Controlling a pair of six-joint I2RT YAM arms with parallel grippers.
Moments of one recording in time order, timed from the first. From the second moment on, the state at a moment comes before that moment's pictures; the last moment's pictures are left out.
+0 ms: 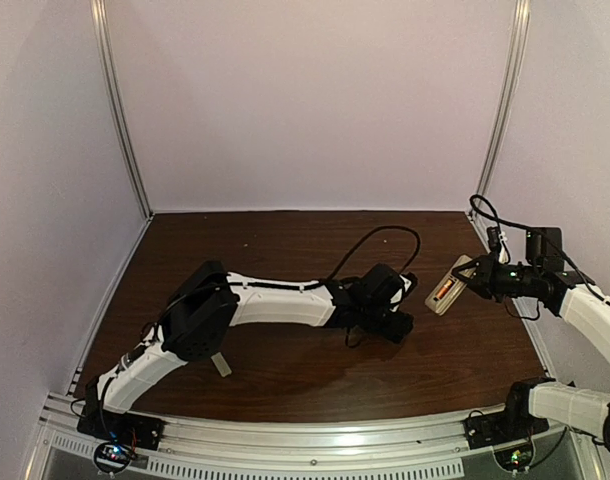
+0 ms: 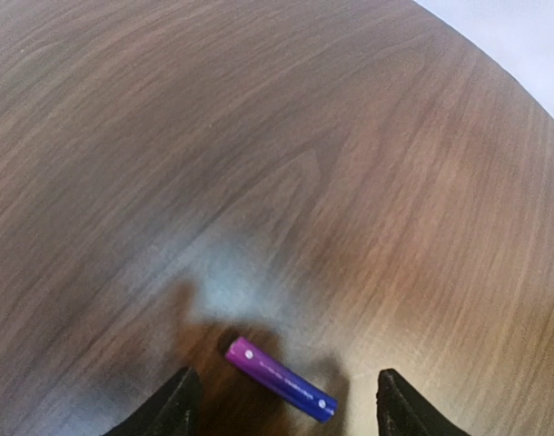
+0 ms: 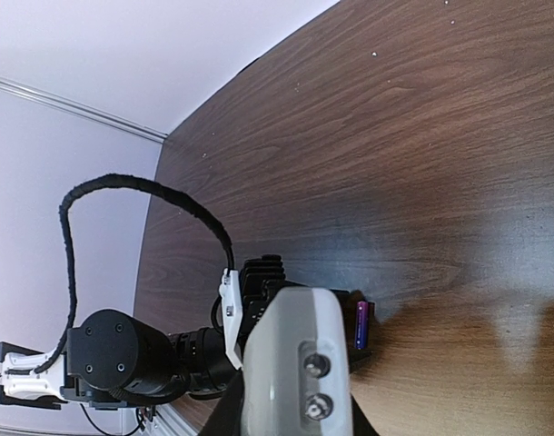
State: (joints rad) left arm -1.15 2.56 2.06 -0.21 -0.01 -0.31; right arm -0.02 0.91 0.62 -0.34 -0.70 0.56
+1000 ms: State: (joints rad) left arm -1.15 2.32 1.70 -0.28 -0.11 -0.24; right arm -0.02 0.93 0.61 -0.29 -0.78 0.56
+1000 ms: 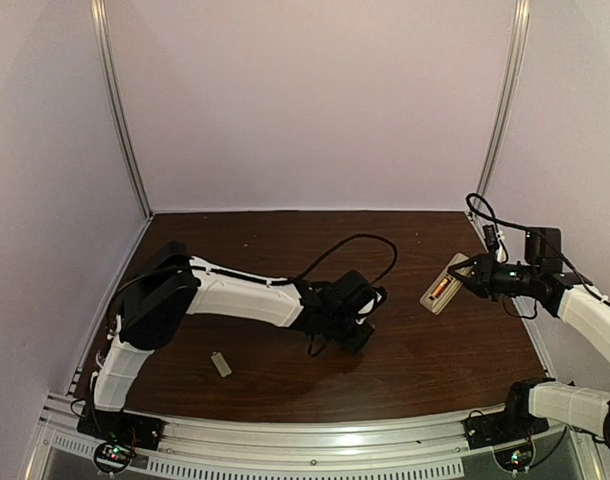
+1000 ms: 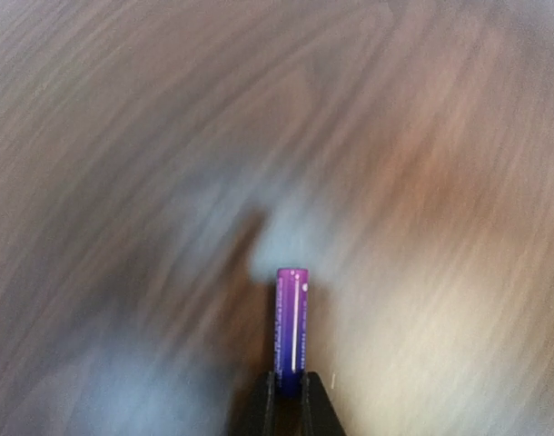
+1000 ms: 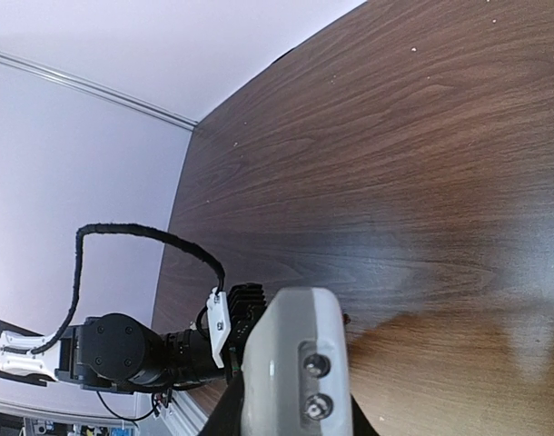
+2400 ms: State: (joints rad) left arm -0.99 1.94 1.25 -0.55 0.04 0.51; right arm 0.24 0.93 0.57 -0.19 -0.85 0.52
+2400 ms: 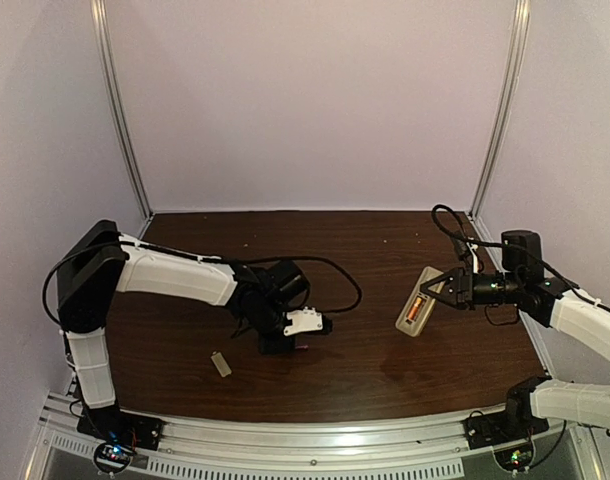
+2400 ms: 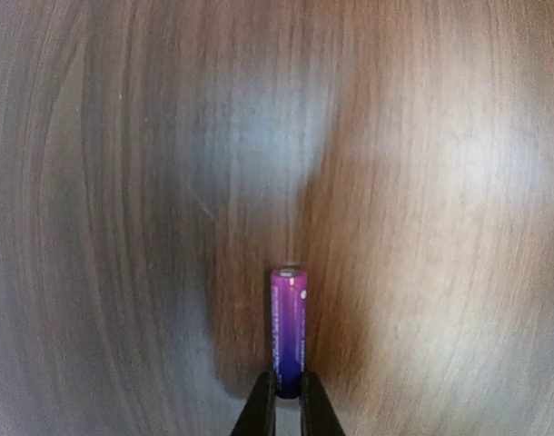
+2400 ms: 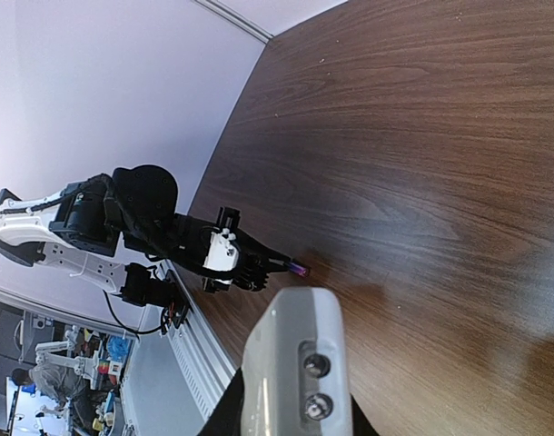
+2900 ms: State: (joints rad) left arm -0.97 1.87 1.24 -0.67 -0.09 0.49; right arm 0.24 0.93 0.57 -0.18 -0.84 0.53
